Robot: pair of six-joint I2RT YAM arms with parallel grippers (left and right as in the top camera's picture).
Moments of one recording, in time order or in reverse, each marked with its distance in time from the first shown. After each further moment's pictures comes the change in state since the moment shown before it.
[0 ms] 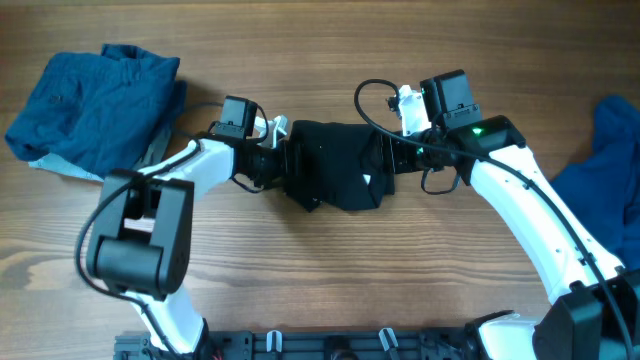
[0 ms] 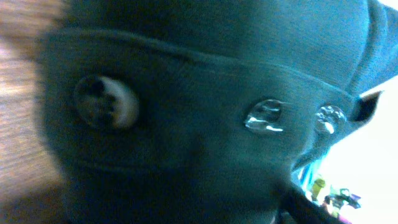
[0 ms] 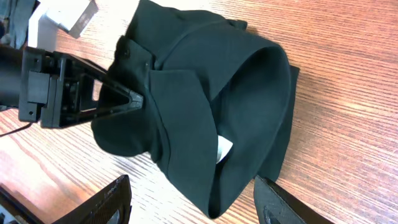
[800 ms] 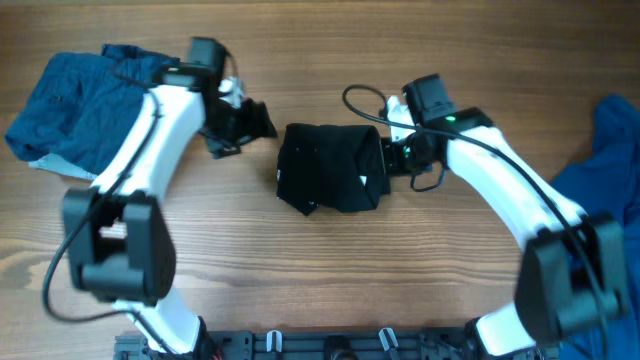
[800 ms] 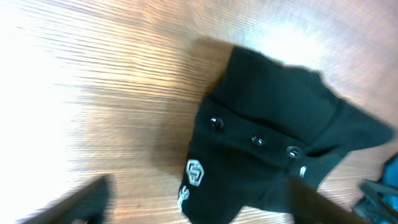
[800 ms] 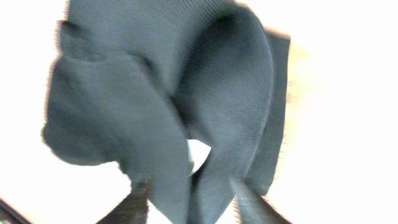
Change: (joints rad) left arm 0.120 -0.066 0.468 -0.697 -0.391 0.014; right arm 0.000 0.127 -0.002 0.031 -0.007 0.014
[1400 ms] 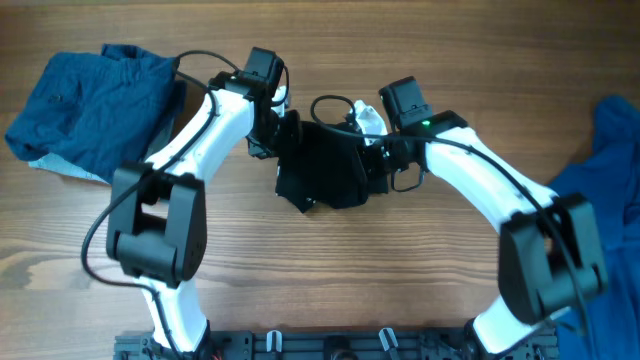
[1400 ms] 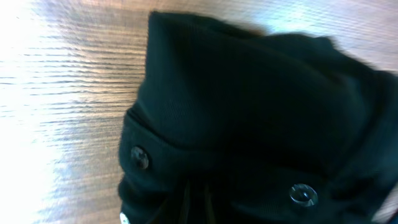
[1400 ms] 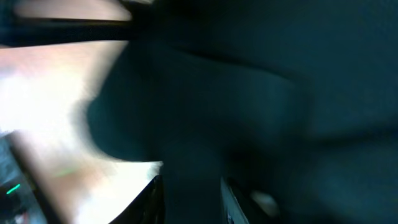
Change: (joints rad) left arm -0.206 0.154 0.002 0.128 -0.042 -0.021; right arm 0.076 0.163 0.006 0.121 -0.115 -0.106
